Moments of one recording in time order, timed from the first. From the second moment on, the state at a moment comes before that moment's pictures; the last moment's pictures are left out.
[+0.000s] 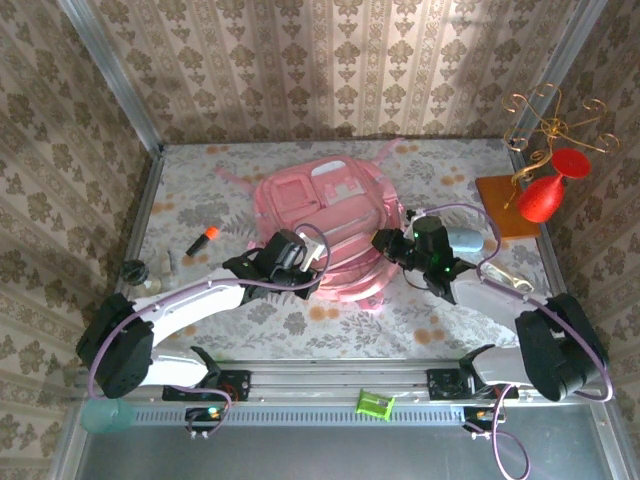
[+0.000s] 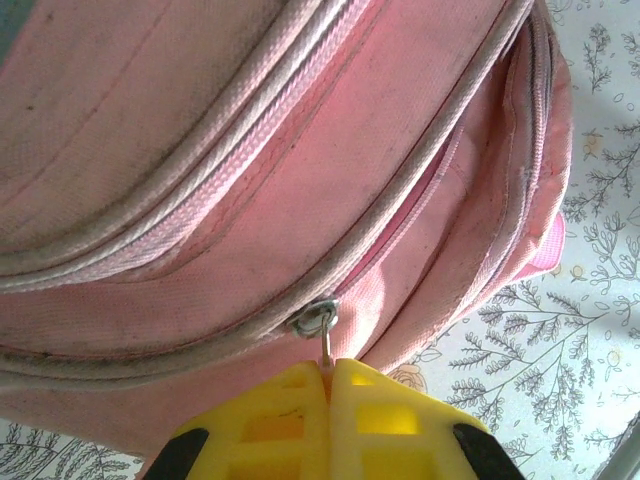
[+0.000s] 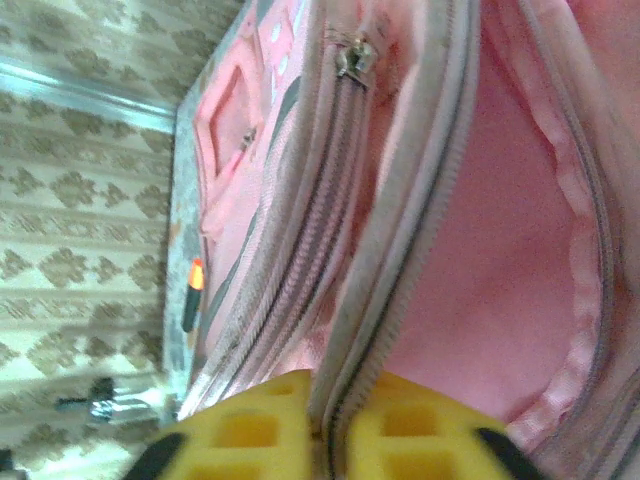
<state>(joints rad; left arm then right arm) -0.84 1.31 0.76 -0.33 0.17 -0.28 0.40 1.29 0.55 0.27 -0.24 1.00</state>
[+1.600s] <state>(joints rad) -0.43 1.48 0.77 -0.11 0.12 -0.17 0.22 1.30 0.81 -0.12 -0.55 0.76</state>
